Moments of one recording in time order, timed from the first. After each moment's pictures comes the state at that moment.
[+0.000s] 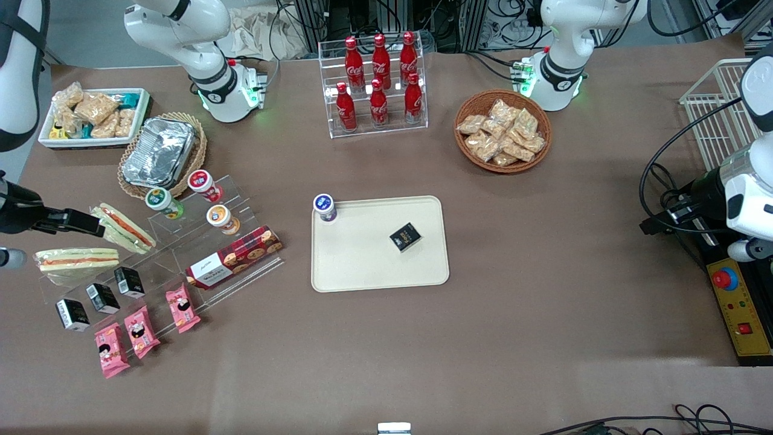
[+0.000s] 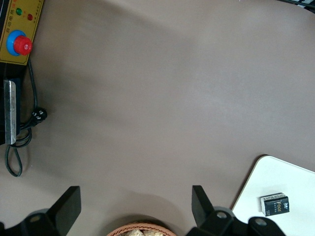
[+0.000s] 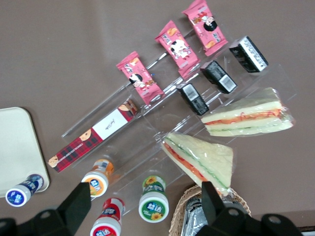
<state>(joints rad) 0.09 0.17 -0.23 -1.50 0.05 1.59 -0.01</state>
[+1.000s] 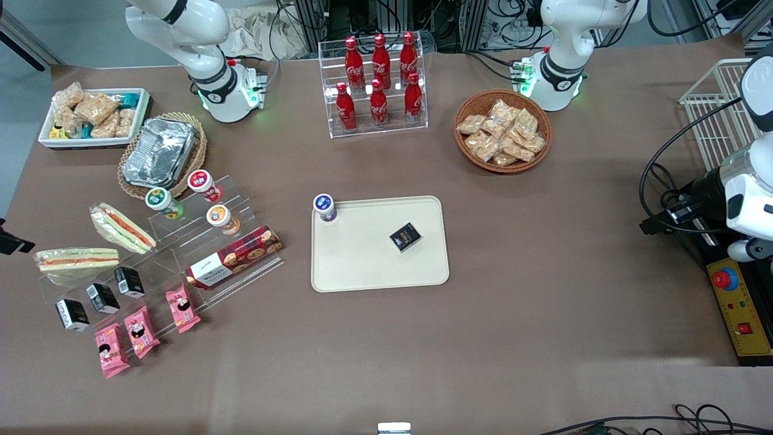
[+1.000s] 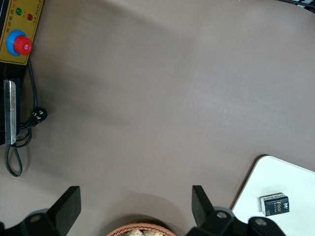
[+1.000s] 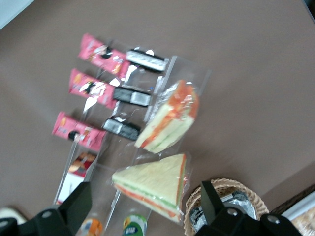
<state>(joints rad) -0.14 0.22 -0.25 -1.51 0.07 1.69 0.32</state>
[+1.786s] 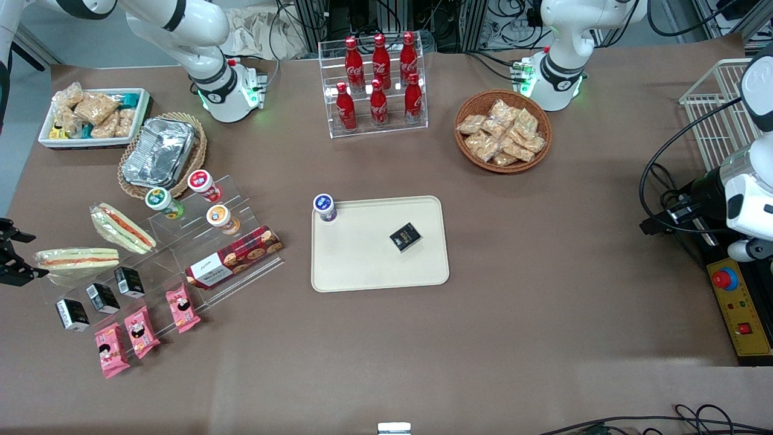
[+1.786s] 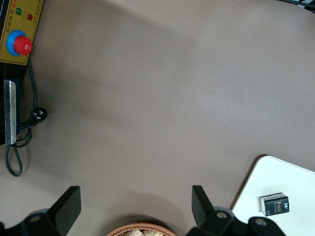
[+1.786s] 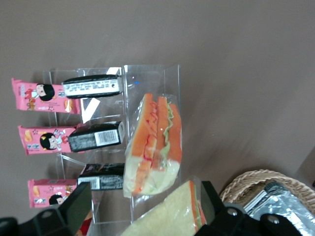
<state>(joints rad) -0.19 0.39 -0.25 -1.52 0.10 1.81 0.62</state>
